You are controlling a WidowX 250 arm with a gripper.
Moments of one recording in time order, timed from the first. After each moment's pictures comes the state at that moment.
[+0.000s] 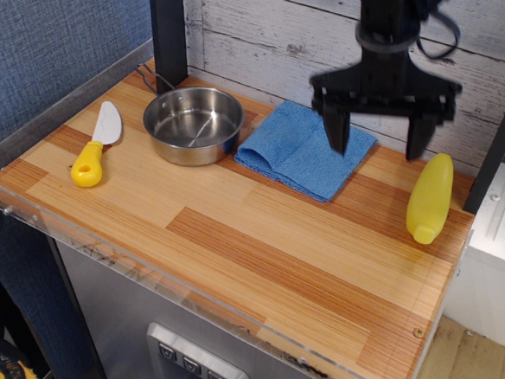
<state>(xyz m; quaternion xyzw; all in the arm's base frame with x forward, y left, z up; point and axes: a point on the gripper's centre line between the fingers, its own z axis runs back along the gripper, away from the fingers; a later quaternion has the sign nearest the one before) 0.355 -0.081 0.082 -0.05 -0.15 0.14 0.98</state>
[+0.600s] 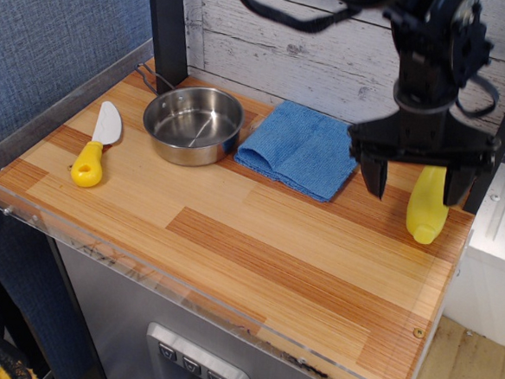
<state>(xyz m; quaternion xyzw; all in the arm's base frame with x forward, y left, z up) 0.356 -0.114 0.050 -0.07 -0.15 0.11 0.98</state>
